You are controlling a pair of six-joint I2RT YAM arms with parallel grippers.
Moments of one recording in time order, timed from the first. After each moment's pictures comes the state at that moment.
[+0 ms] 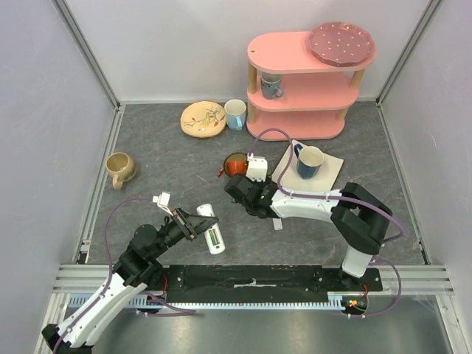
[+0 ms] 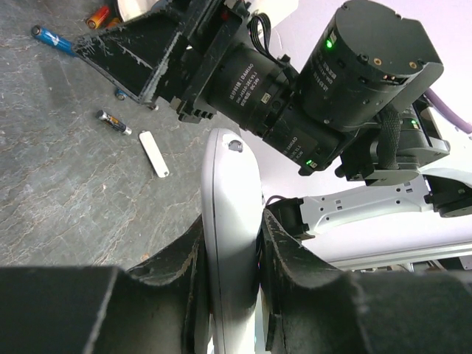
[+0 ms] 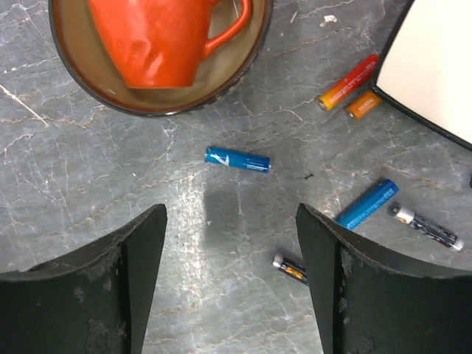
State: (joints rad) left arm -0.68 0.01 0.03 -0.02 0.17 -1.19; right arm 1.02 1.74 1.05 -0.25 0.68 0.89
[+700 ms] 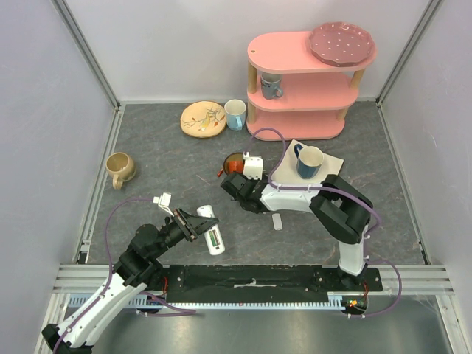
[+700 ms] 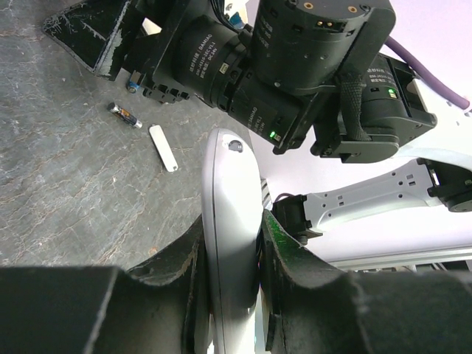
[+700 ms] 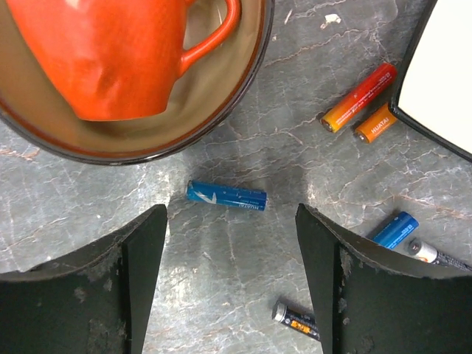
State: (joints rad) left arm -0.68 0.01 0.03 -0.06 0.17 -1.19; right arm 0.97 1.91 1.15 -0.27 0.68 0.88
